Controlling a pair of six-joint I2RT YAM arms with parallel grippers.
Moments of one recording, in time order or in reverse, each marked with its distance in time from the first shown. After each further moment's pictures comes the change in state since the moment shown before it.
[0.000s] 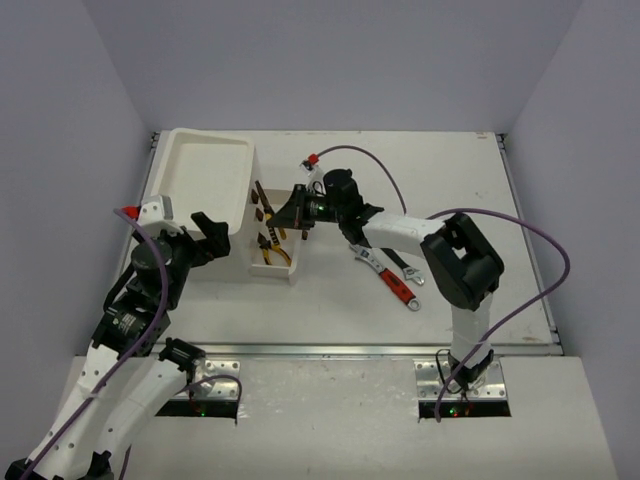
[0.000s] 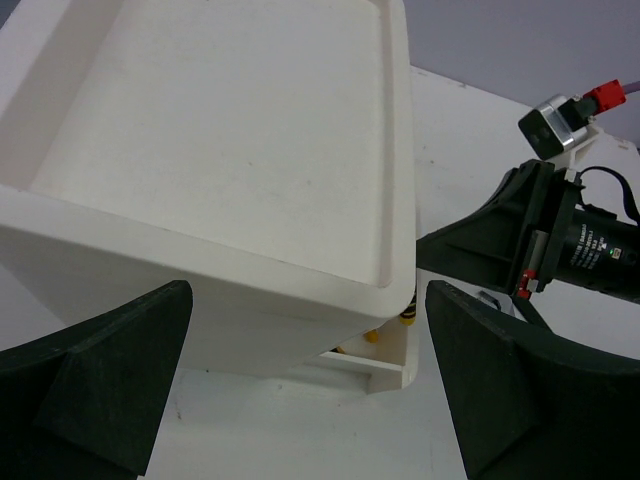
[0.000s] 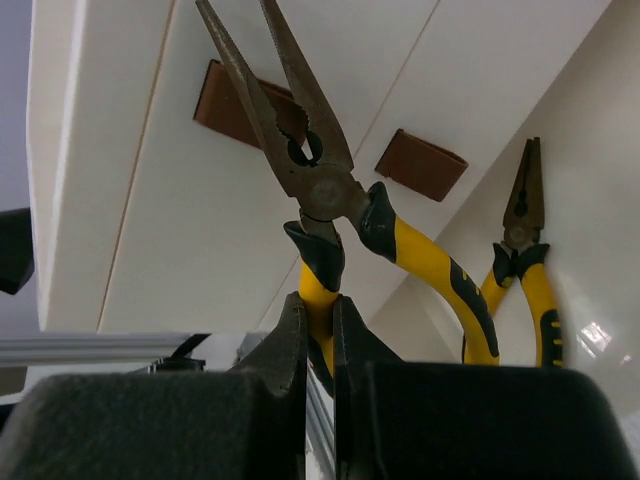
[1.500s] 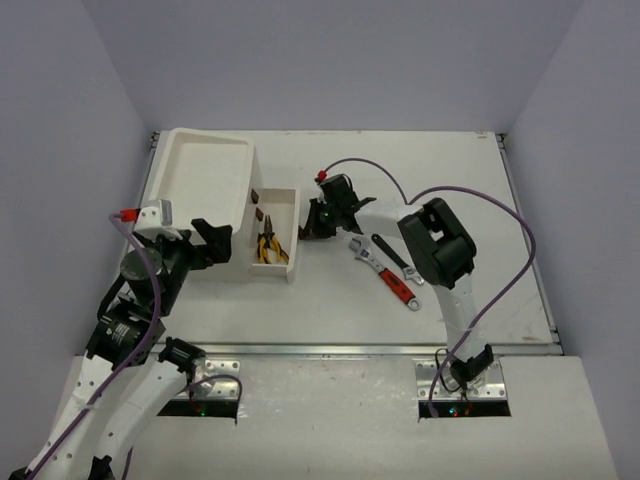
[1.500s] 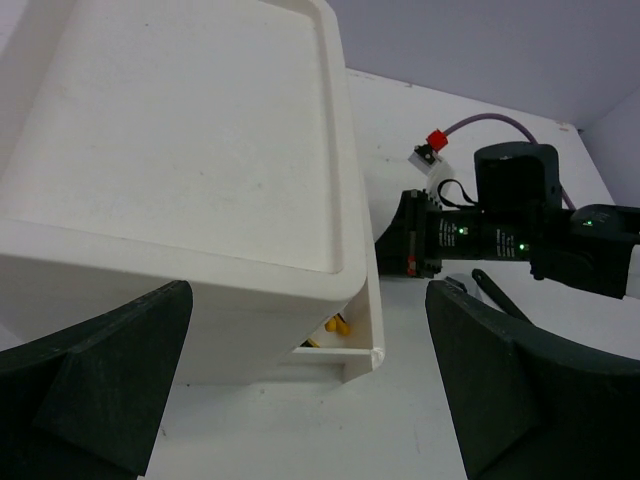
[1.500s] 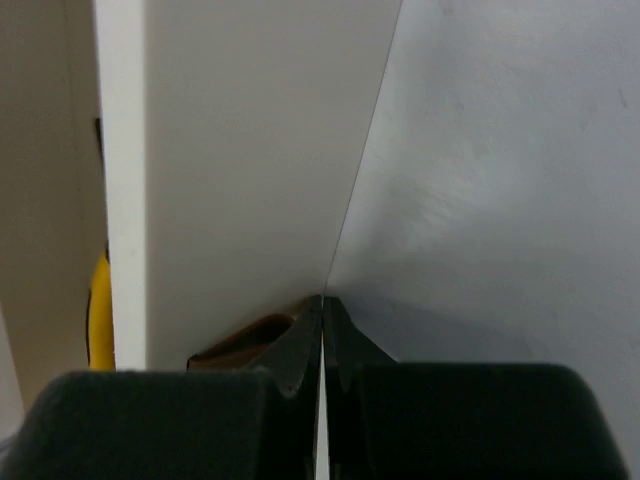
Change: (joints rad) left arm 0.002 -0.058 0.000 0.017 0.111 0.050; right arm -0.084 0.237 0.161 -0.449 0.241 -0.200
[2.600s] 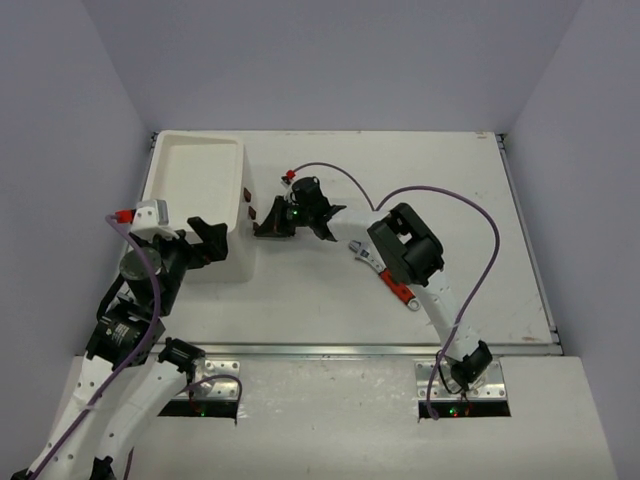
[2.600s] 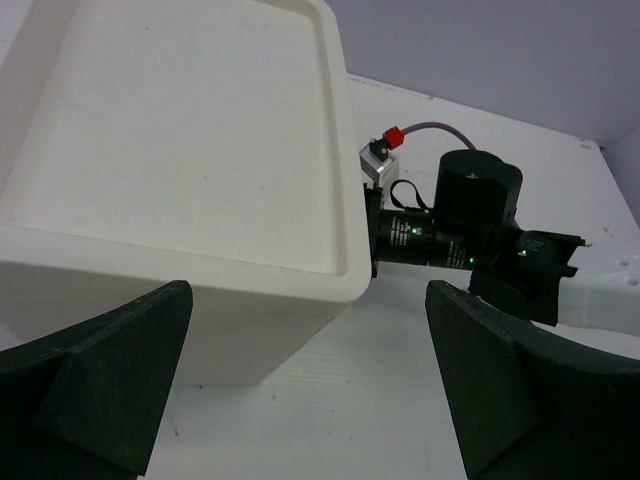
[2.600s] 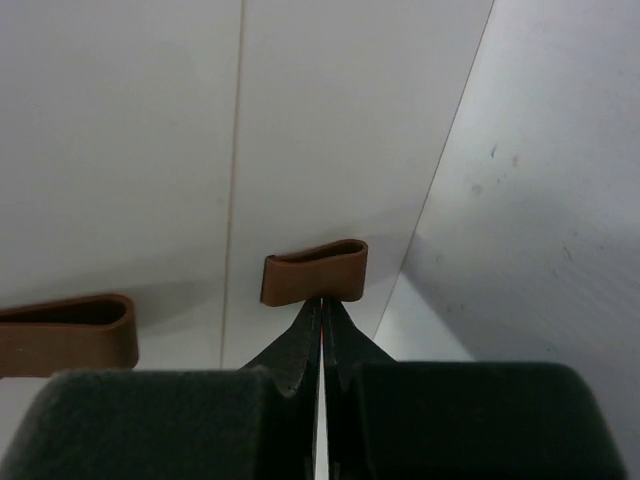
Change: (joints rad) left arm 0.012 0.001 0.000 -0.001 -0.045 -0.001; right arm 0.112 0.234 0.237 0.313 -0.205 0.299
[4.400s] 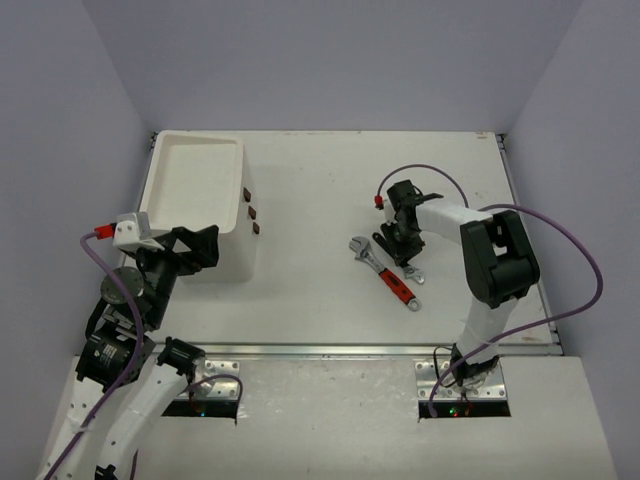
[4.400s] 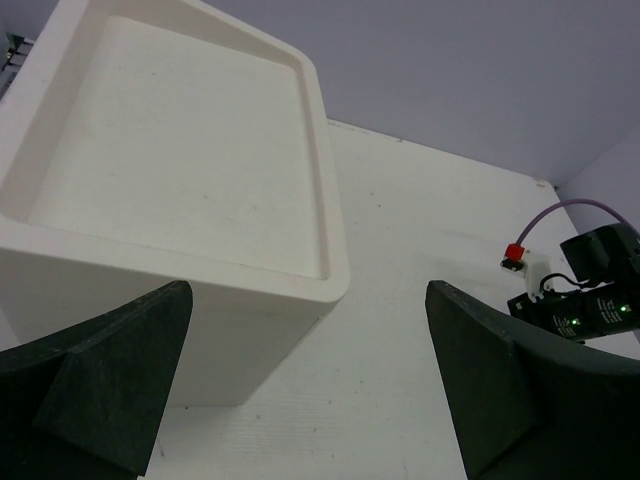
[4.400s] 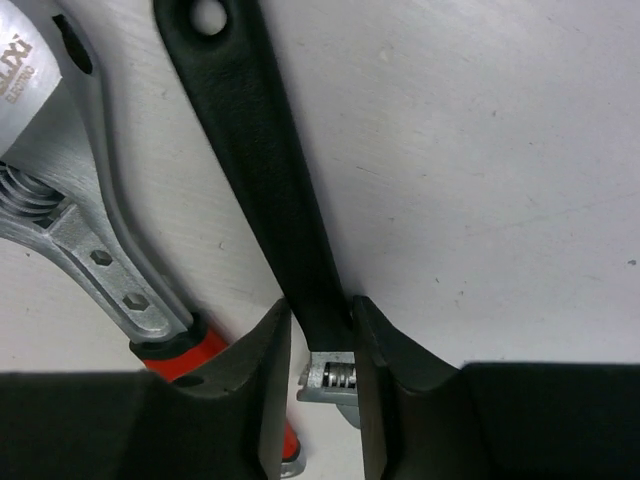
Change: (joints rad) left arm 0.008 -0.116 0.000 0.002 0.020 -0.010; right arm -0.395 -0.559 -0.525 -0.887 0.518 -1.009
